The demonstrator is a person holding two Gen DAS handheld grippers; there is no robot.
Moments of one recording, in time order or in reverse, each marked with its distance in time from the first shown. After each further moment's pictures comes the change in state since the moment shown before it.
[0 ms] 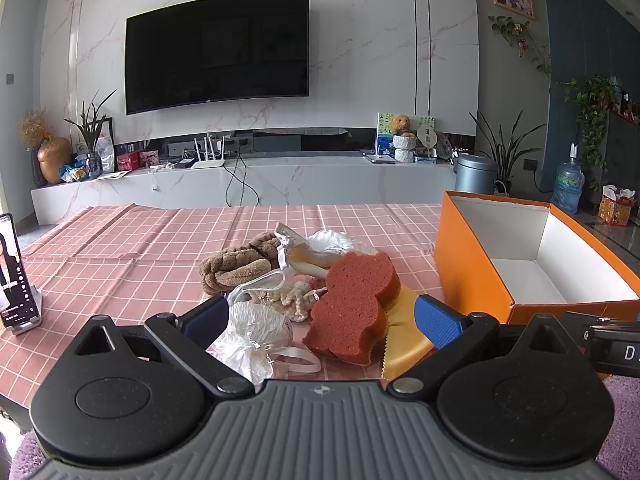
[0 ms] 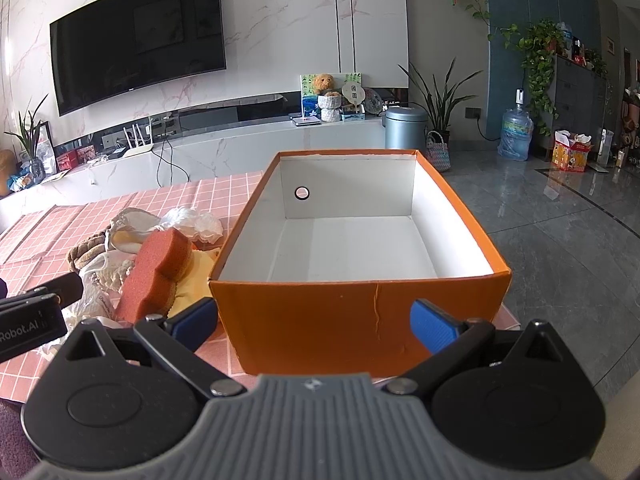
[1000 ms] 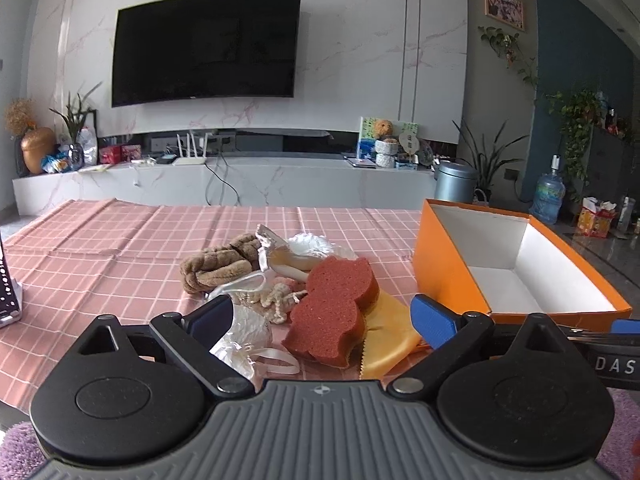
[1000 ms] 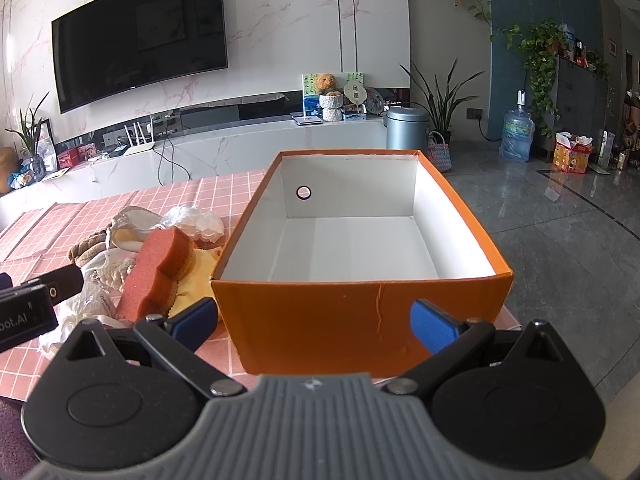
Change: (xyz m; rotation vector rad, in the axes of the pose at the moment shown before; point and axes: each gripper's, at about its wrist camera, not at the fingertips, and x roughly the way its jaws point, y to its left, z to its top) left arm -0.001 0.007 0.003 -0.035 -0.002 -0.086; right arm 0.000 0.002 -0.001 -0.009 0.001 0.005
